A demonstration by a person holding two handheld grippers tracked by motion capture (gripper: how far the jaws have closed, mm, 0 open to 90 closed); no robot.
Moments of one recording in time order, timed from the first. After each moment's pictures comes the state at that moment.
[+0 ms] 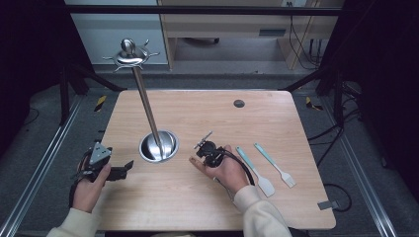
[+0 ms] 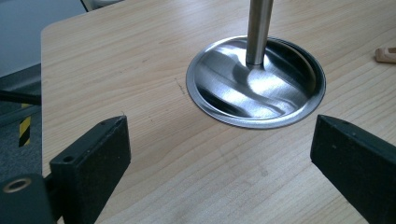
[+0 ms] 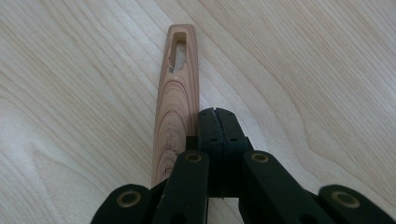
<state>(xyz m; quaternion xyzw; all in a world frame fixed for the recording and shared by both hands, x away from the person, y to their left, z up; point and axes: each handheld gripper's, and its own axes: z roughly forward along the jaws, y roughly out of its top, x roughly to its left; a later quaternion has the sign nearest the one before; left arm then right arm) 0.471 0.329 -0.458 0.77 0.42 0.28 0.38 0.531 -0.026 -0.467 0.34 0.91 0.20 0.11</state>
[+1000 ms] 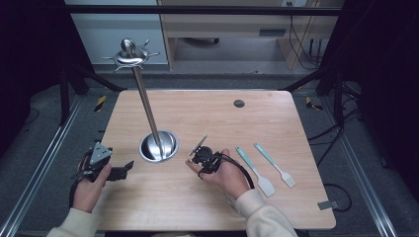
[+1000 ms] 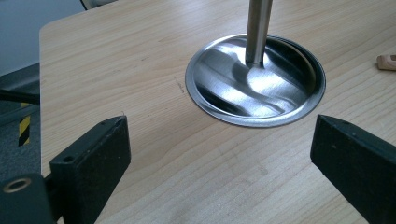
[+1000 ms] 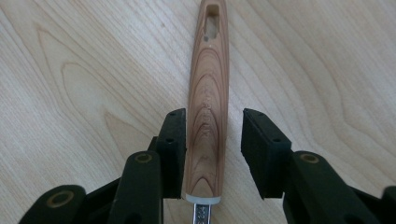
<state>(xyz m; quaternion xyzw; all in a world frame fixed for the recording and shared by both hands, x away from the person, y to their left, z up) 0.472 0.329 -0.459 0.78 0.42 0.28 0.38 0.506 -0.017 -0.452 0.33 0.93 0.16 0.08</state>
